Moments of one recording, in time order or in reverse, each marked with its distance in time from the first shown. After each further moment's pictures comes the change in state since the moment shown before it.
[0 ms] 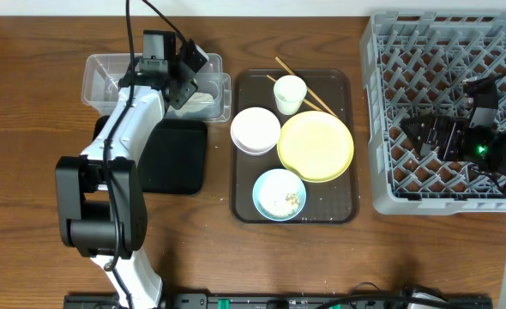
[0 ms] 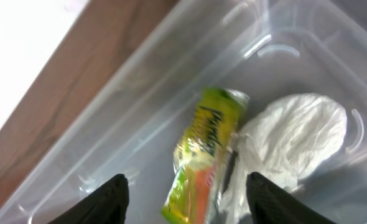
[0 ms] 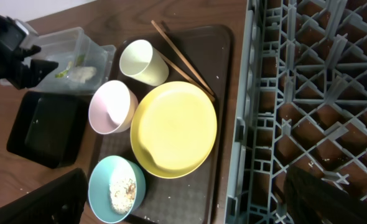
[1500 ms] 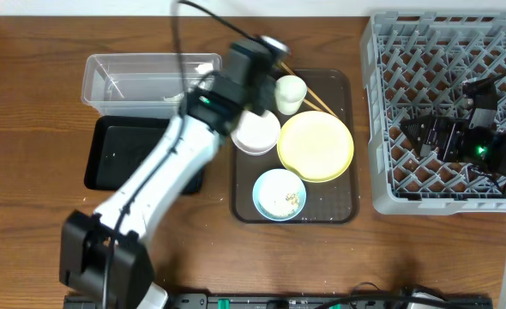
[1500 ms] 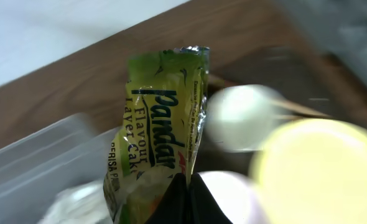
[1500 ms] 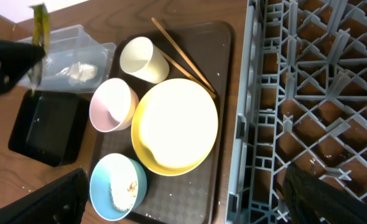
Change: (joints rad) left arm -0.366 -0.225 0.000 -0.063 0.028 -0.646; right arm 0.000 0.000 0.000 -0.013 0.000 0.000
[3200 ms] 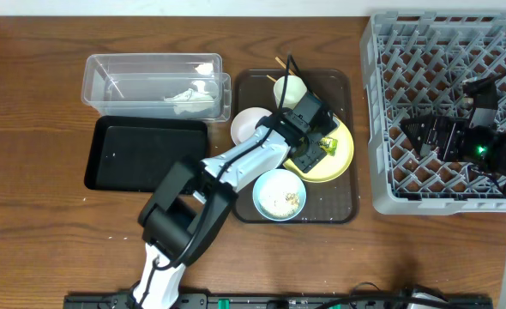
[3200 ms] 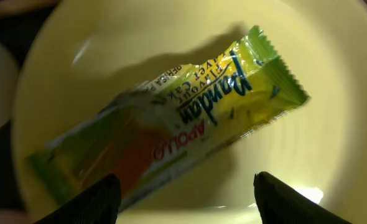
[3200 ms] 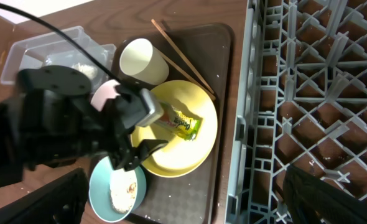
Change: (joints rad) left arm -0.276 0.384 0.001 0.009 0.130 0.130; right arm 0.000 0.000 0.000 0.007 0.000 0.000
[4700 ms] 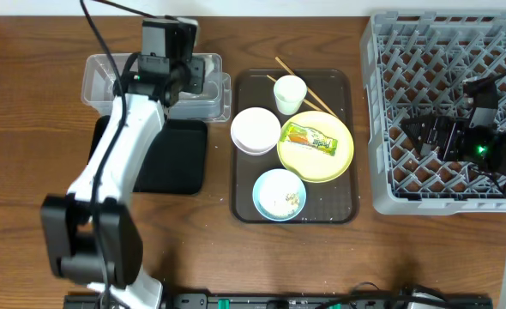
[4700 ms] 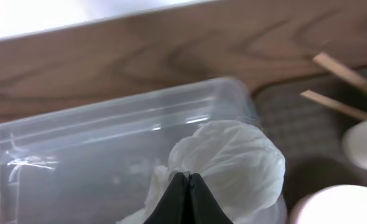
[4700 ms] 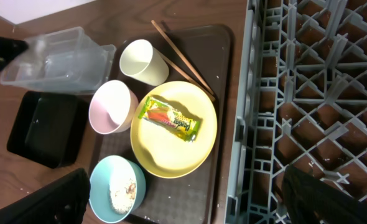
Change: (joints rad) left arm 0.592 -0.295 0.003 0.002 -0.056 -0.105; right arm 0.000 0.000 0.000 0.004 0.000 0.000
